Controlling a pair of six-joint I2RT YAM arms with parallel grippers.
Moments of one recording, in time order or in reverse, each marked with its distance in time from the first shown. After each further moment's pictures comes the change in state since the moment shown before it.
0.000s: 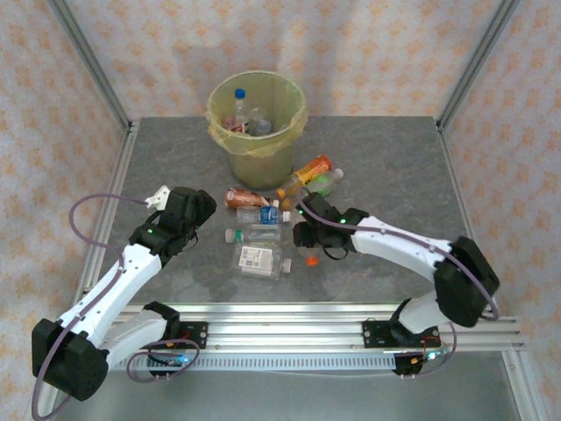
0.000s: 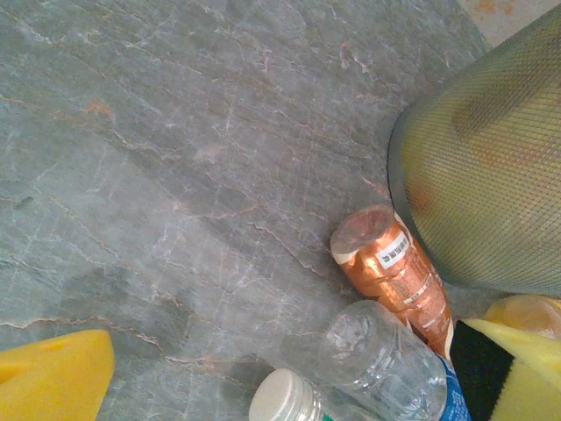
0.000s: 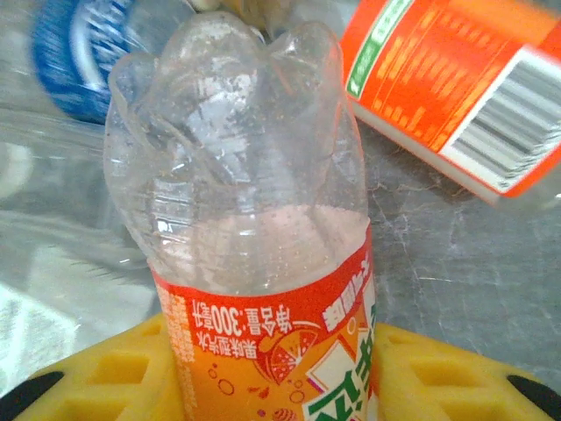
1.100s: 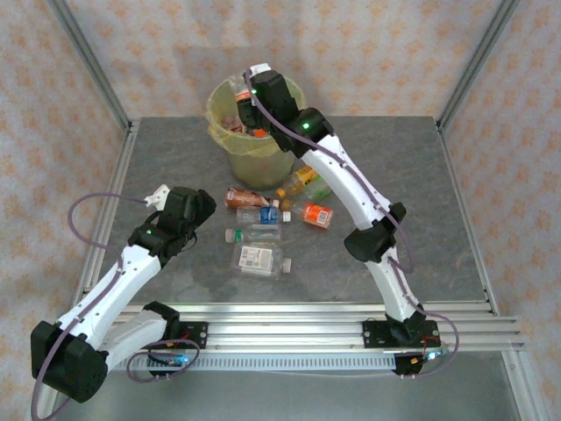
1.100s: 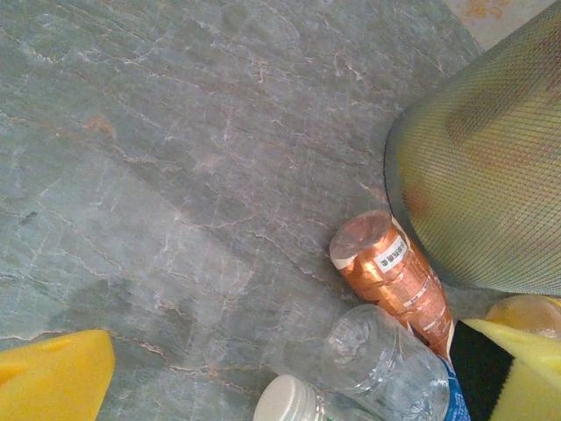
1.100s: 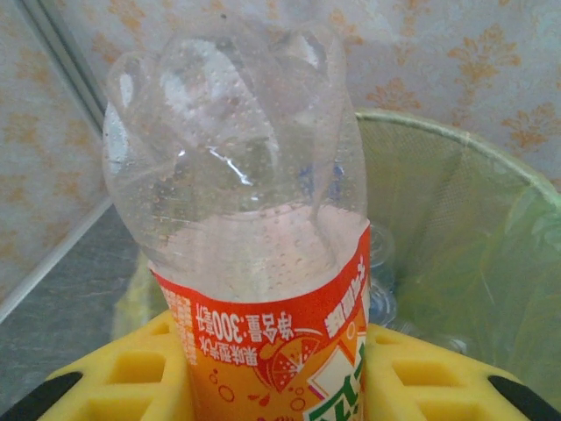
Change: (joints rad) left arm 0.000 -0.011 0.000 0.005 -0.007 0.037; right arm -0.053 0.833 1.750 -0.316 0.214 -0.458
